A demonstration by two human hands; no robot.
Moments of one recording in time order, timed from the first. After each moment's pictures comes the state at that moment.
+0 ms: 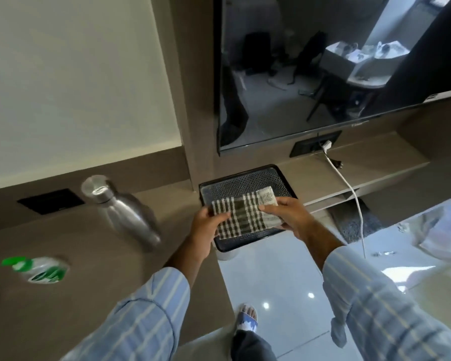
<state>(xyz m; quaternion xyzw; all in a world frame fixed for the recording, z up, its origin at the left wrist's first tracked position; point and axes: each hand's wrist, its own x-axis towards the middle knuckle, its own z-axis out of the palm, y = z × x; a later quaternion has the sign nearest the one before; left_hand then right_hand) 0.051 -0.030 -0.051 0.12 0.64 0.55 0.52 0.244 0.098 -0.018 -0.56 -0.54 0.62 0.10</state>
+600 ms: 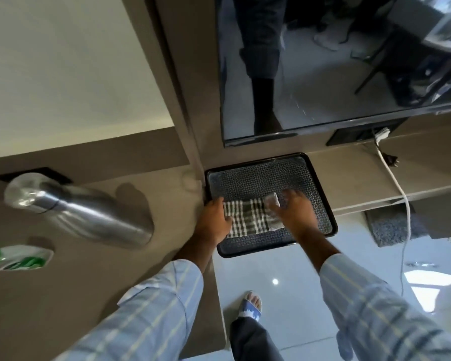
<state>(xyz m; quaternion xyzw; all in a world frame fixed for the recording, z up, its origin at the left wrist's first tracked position) 0.026 0.032 -0.145 0.41 0.85 0.17 0.27 0.203 0.168 -0.129 -0.53 -0.79 0.31 0.05</state>
